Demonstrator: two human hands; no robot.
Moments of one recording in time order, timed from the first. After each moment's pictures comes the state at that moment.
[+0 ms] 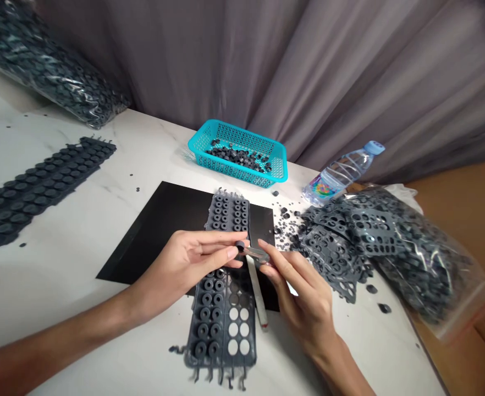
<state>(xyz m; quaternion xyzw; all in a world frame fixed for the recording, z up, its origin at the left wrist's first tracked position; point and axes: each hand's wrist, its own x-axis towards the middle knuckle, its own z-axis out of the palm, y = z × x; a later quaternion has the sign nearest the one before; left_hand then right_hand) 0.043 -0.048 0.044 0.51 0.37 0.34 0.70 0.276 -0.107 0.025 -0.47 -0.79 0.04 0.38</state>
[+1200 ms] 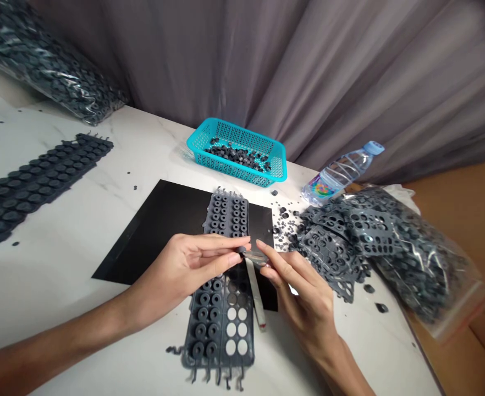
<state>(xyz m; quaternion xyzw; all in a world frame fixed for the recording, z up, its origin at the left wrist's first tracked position) 0.046 -0.053 0.043 0.55 0.35 0.35 0.67 0.279 -0.109 0.029 -0.46 -0.80 0.08 0.39</state>
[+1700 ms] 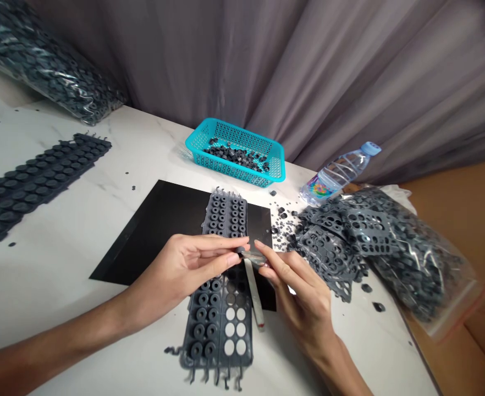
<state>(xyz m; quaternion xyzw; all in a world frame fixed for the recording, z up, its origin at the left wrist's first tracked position) 0.046 -0.054 0.042 0.54 0.35 0.35 0.68 0.279 -0.108 0.027 -0.45 -0.80 0.08 0.39</state>
